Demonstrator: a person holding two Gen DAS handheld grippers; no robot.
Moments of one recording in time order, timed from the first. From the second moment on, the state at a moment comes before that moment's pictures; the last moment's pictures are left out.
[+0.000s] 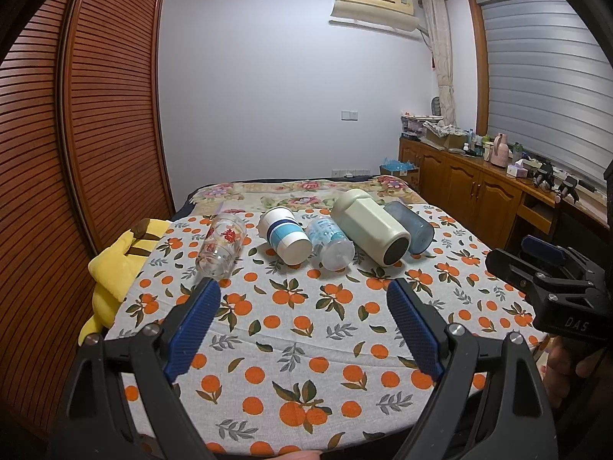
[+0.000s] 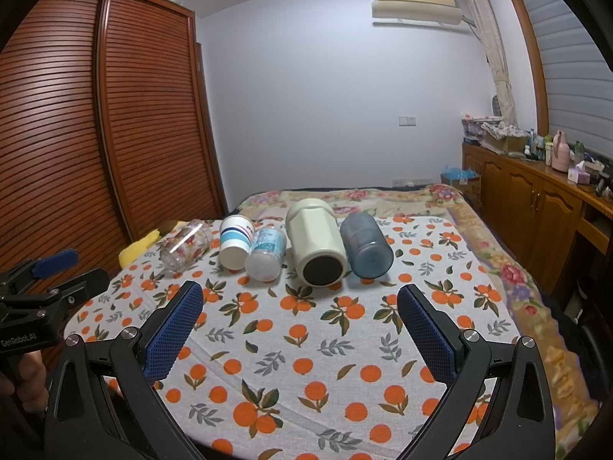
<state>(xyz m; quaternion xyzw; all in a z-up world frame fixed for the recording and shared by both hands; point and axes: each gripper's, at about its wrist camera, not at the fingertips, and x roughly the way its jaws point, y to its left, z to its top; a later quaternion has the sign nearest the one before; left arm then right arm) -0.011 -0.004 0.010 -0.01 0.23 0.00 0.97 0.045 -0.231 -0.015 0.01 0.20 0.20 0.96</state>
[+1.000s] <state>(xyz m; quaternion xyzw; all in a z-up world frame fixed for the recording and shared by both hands) -0.015 -0.007 0.016 -0.01 0.23 0.00 0.97 0.045 -0.231 -0.016 0.01 0.20 0.20 0.96</state>
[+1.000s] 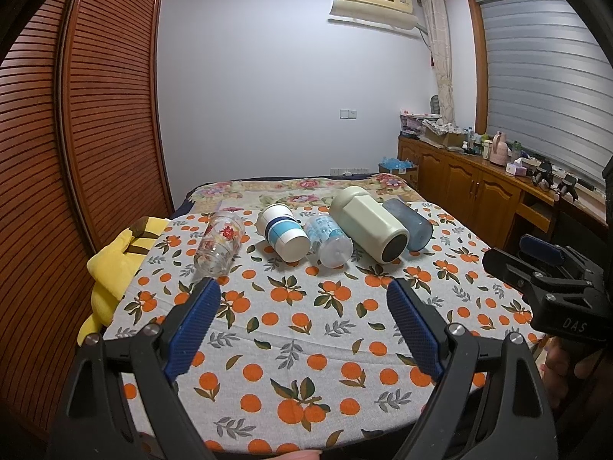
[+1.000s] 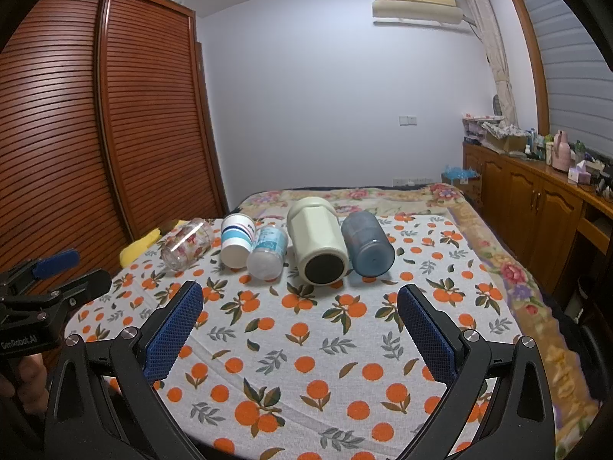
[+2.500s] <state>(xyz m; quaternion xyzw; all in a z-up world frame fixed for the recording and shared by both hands) 0.186 -0.008 -0.033 0.01 0.40 -0.06 0.91 0.212 -0.210 -0.032 -0.02 0.29 0.24 0.93</state>
